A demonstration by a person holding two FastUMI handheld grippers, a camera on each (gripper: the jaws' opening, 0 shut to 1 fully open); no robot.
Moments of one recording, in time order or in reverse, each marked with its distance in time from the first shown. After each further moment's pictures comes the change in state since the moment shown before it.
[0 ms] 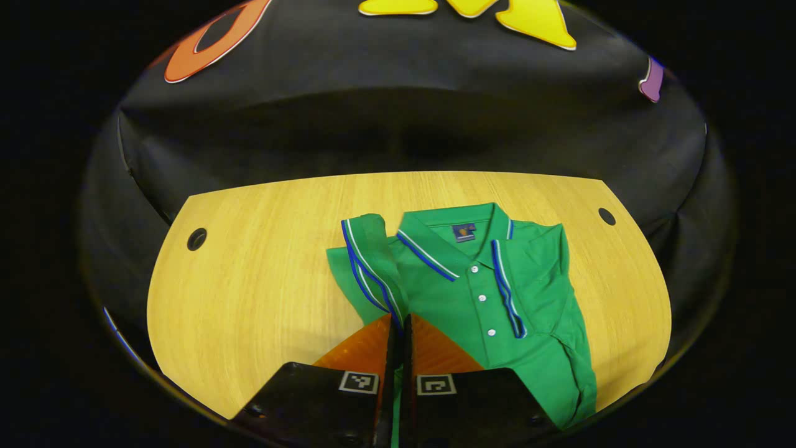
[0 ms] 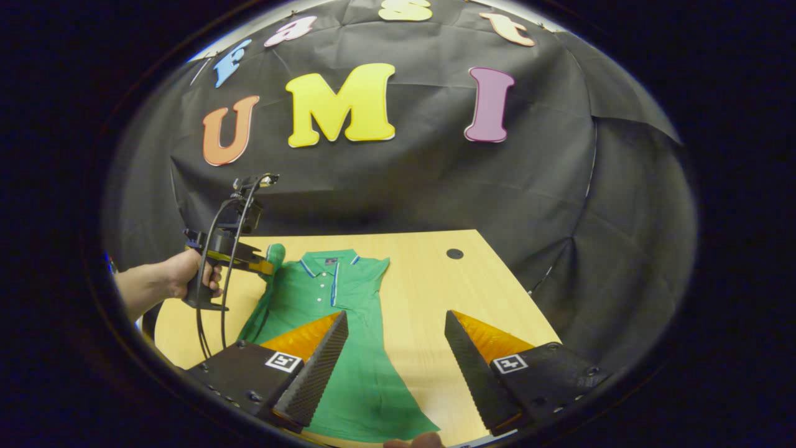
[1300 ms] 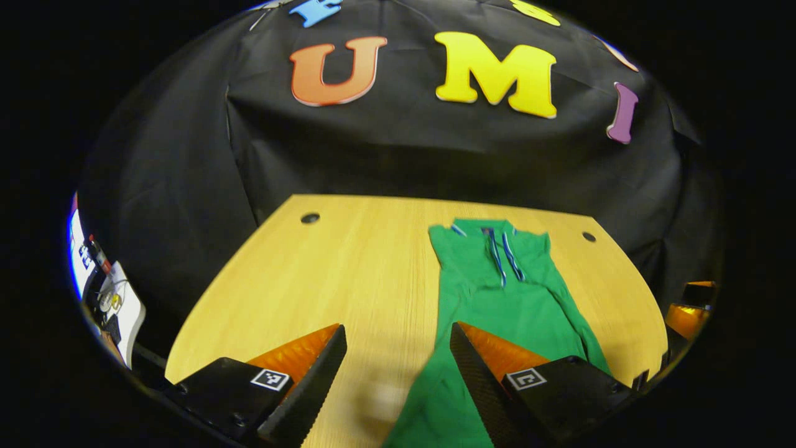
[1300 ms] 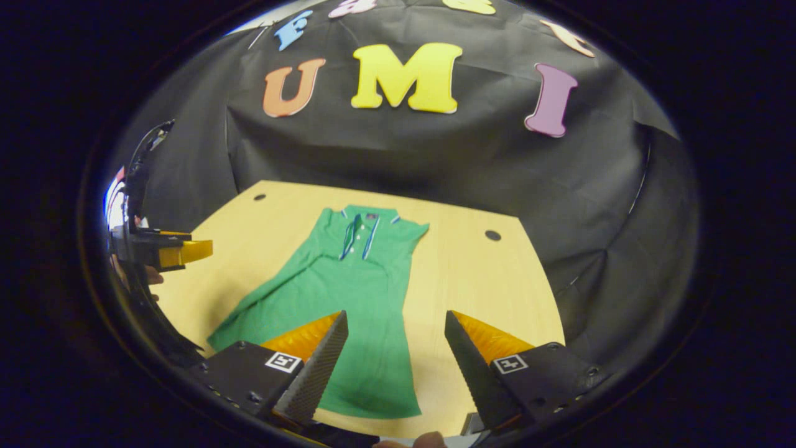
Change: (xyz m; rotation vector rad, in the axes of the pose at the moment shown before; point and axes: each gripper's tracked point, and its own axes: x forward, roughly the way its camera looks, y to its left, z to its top) left arm -0.213 0.055 -0.180 -0.142 -0.140 0.142; right arm -0.020 0.015 -0.086 -0.265 0.189 0.179
